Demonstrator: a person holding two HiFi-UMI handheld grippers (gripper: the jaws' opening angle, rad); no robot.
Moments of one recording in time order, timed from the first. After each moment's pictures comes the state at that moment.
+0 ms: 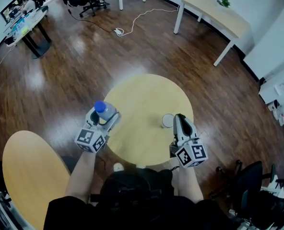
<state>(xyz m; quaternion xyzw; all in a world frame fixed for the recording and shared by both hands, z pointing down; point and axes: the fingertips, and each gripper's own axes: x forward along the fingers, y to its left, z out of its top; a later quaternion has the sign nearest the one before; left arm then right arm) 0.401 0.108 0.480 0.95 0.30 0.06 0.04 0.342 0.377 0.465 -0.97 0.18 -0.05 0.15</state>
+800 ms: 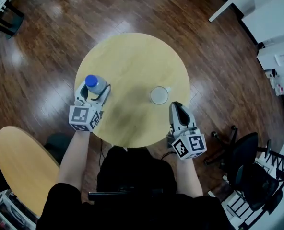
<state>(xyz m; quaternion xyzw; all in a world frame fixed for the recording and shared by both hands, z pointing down) 0.461 0.162 0.603 0.95 0.29 0.14 0.00 0.332 0.417 0.575 -0.97 0.13 -0.18 0.14</state>
